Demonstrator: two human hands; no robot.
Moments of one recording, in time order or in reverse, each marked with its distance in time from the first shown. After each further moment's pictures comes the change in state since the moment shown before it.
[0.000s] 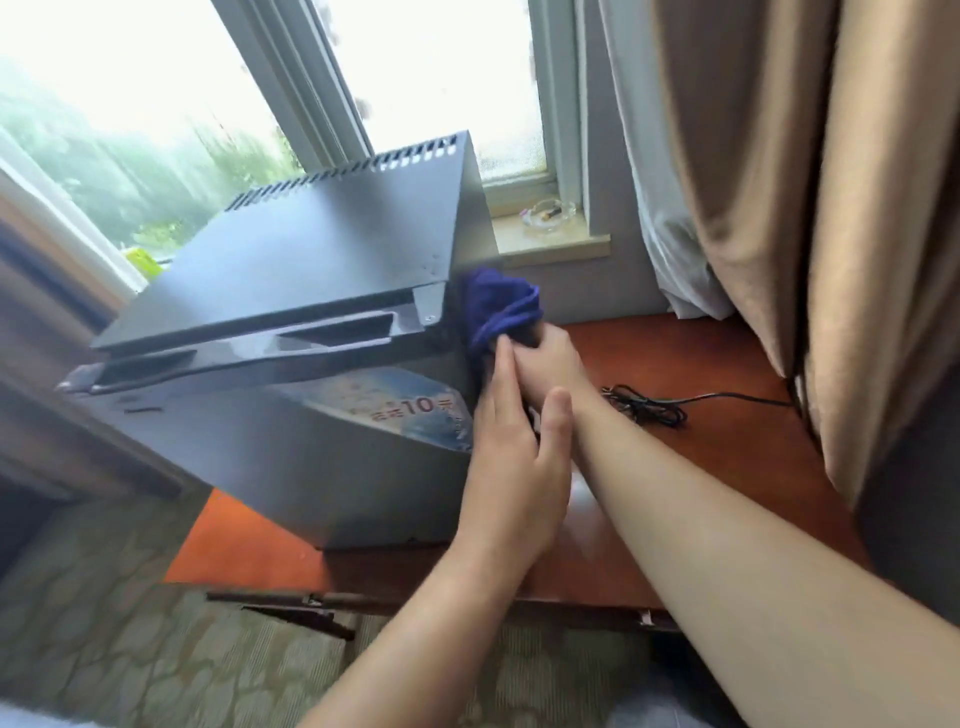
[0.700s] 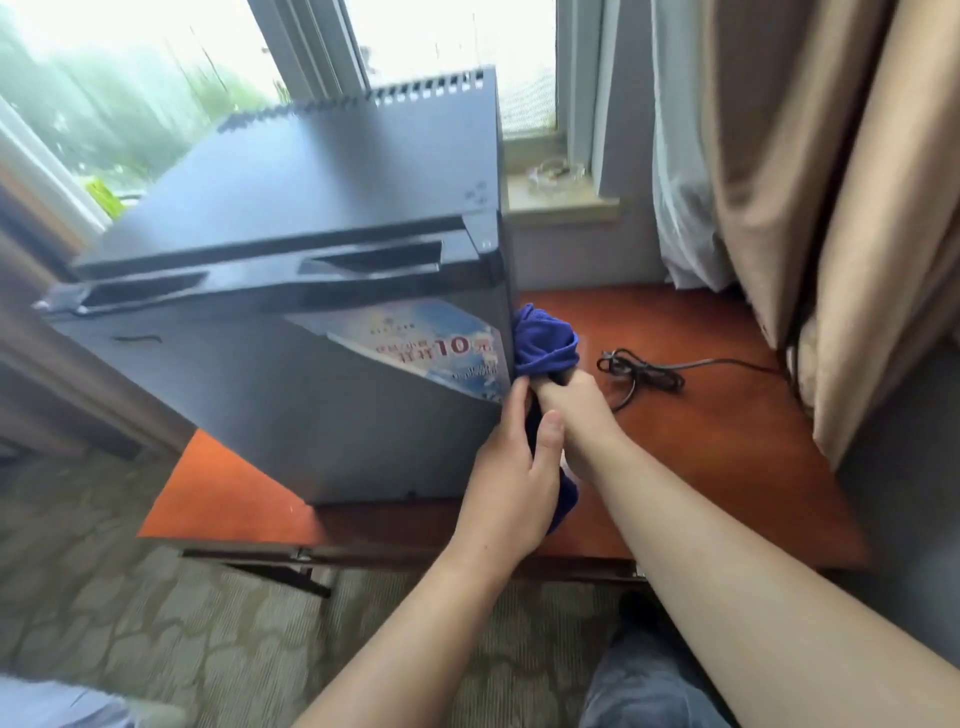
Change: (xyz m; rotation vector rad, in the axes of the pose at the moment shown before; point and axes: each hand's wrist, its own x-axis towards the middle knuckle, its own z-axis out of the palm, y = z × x) left_hand -0.034 -0.085 0.000 -0.065 -0.178 -0.109; right_hand -0.039 0.085 0.028 0.097 0.051 0.277
